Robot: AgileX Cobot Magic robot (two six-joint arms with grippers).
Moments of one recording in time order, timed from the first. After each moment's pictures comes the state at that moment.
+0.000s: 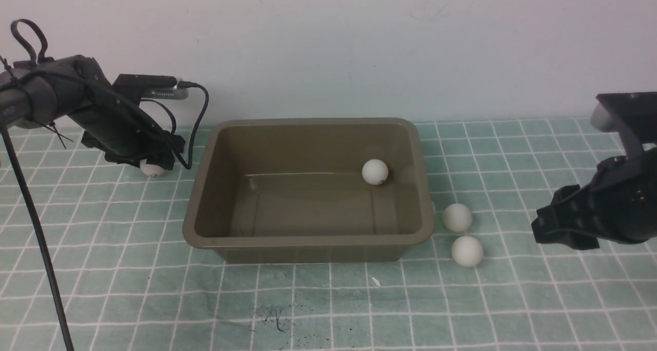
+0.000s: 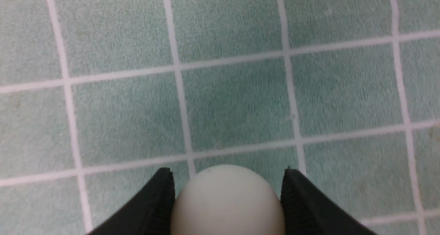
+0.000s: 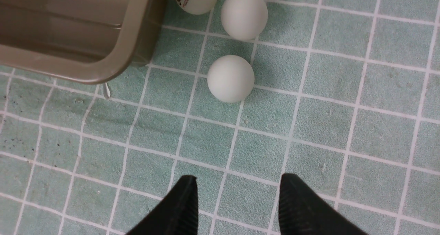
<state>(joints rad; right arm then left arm) 0.20 1.29 -0.92 0.26 0.88 -0.08 0.08 2.27 -1.80 -0.20 0.76 0.28</state>
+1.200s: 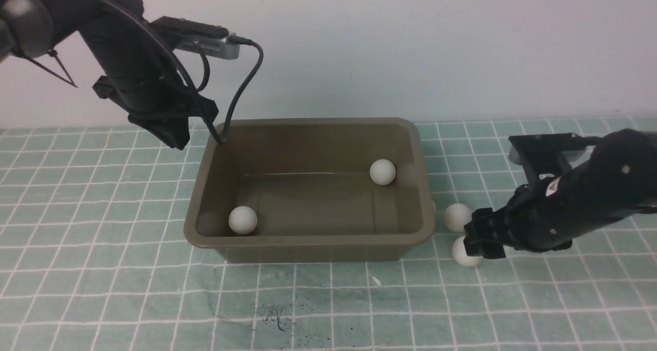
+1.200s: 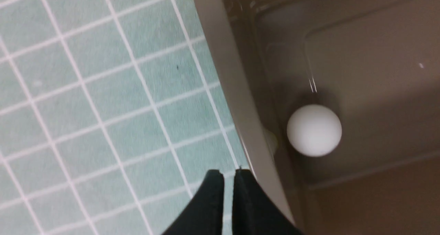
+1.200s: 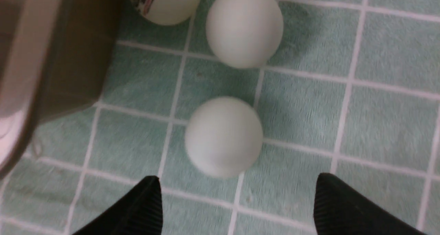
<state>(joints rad) 0.27 1.70 -0.95 0.26 0.56 -0.04 -0.14 1.93 -1.76 -0.07 1.23 0.18</state>
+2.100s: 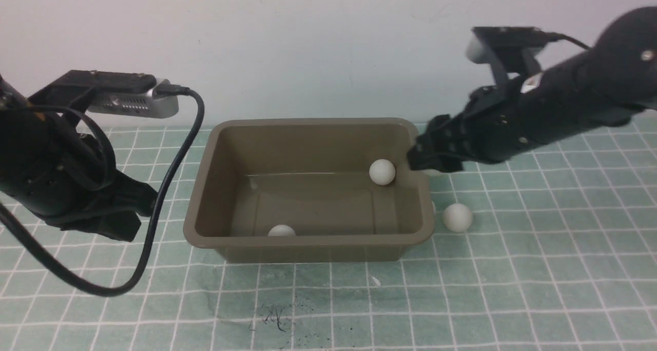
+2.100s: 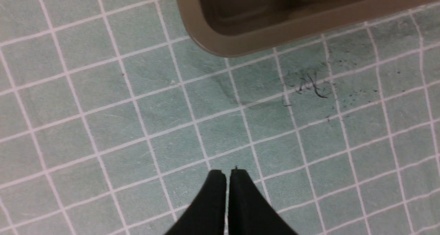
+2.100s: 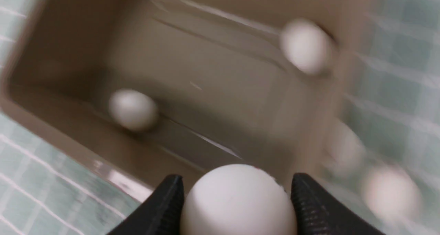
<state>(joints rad) 0.40 1.62 -1.29 0.46 0.76 -0.24 -0.12 1.34 -1.14 -0.23 1.17 0.19</state>
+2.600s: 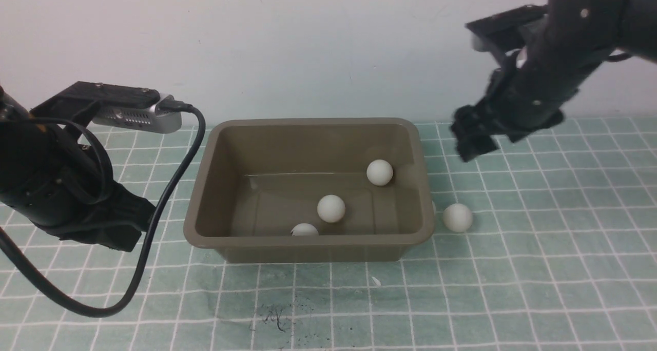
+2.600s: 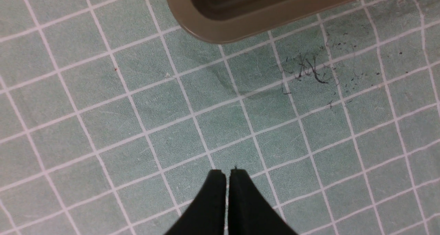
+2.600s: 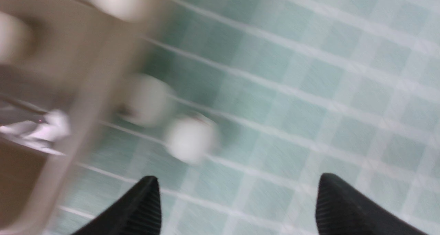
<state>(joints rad) 0.25 1.82 -1.56 0.00 1.14 0.00 -0.12 1.34 -1.12 -0.22 1.16 0.24</state>
